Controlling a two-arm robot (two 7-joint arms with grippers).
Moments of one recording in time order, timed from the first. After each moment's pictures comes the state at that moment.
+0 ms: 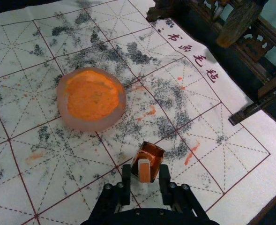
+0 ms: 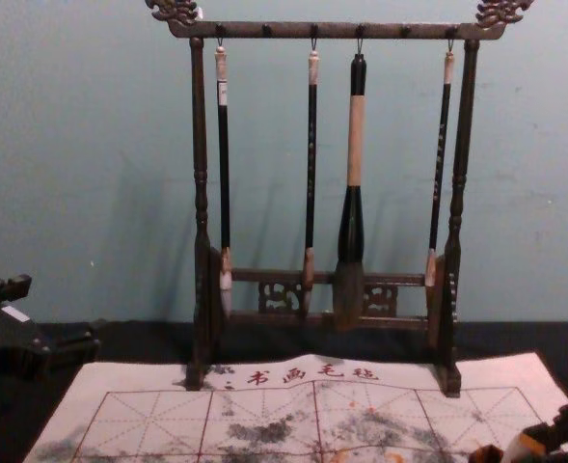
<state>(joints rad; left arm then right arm) -0.20 0.60 0.45 -1.41 -0.25 -0.12 0.03 0.37 0.76 -0.58 -1.64 0.29 0.52 0.62</state>
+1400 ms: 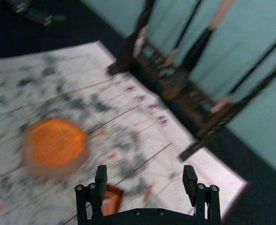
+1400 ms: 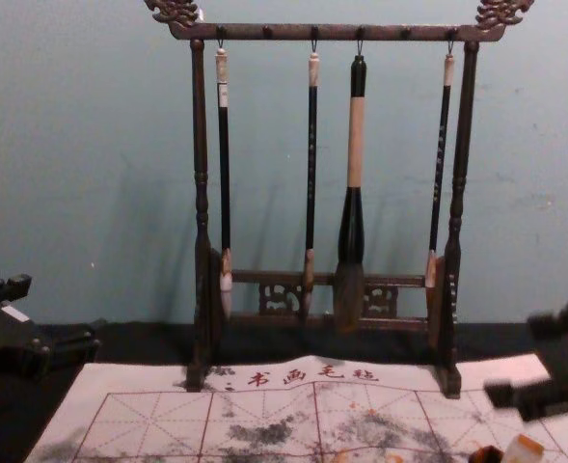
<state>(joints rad) -0.20 0.60 0.45 -1.41 -0.25 -0.12 0.03 0.26 0.72 -0.46 -1.72 0.27 0.37 0.44</state>
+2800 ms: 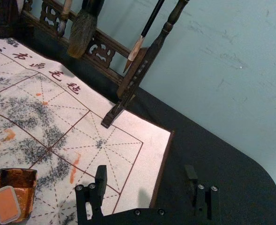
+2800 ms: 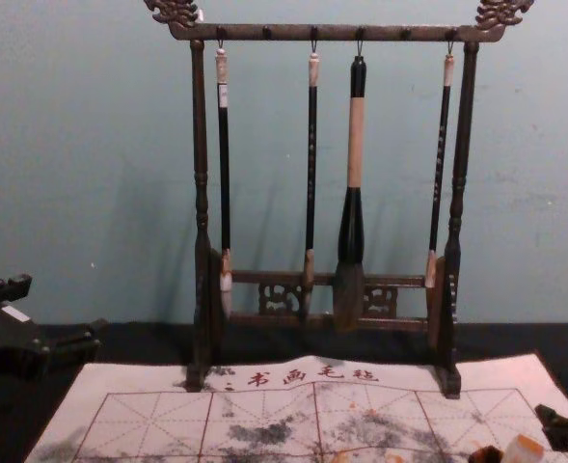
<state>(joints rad) -0.20 0.60 0.45 -1.41 -0.25 -0.12 0.03 0.09 0.48 -0.39 -1.56 -0.01 0.20 -0.05</state>
